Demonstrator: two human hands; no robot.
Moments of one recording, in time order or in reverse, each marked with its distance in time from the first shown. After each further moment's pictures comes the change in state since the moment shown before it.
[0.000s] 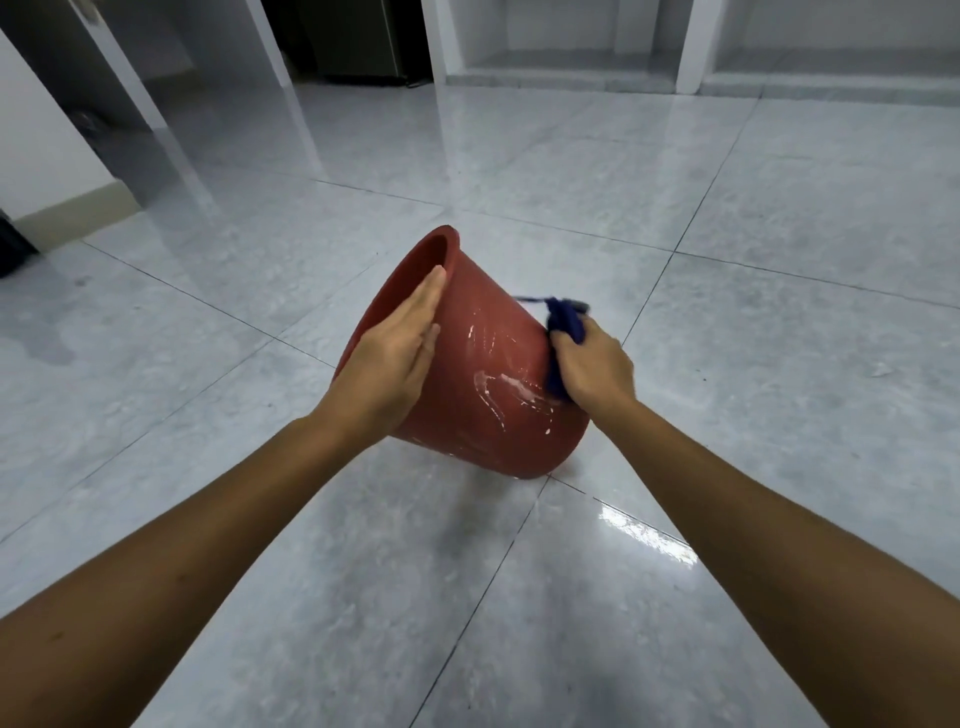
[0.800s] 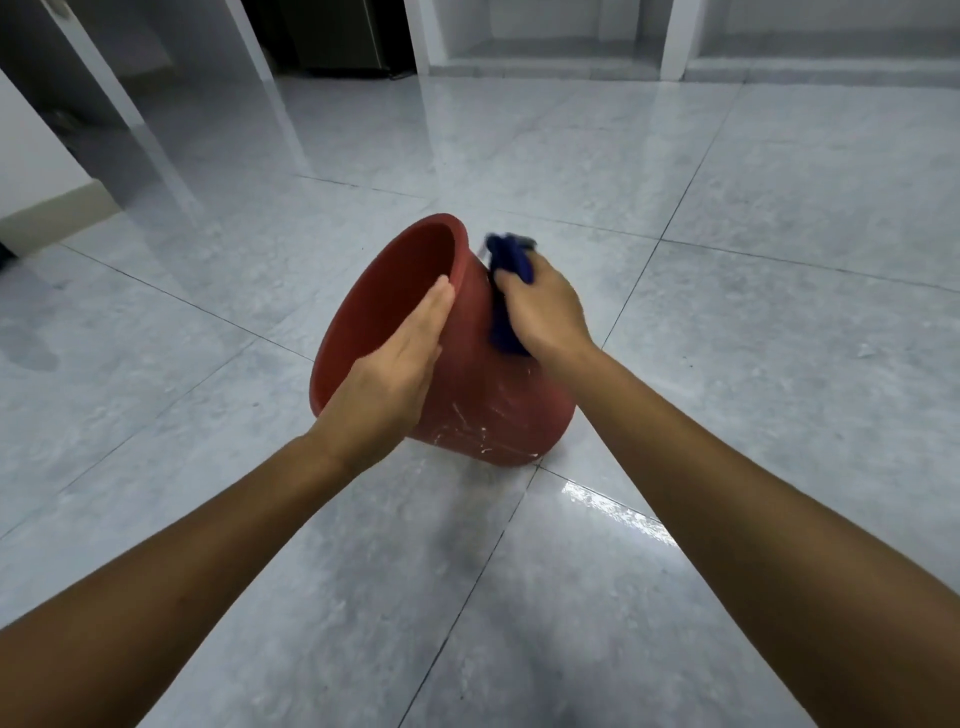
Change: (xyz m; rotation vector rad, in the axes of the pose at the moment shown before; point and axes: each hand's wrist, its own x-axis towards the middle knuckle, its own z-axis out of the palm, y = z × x) left_hand -0.016 0.011 0.012 0.182 0.015 0.228; right_hand -0.005 -0.051 0.001 0.216 -0.030 -0.163
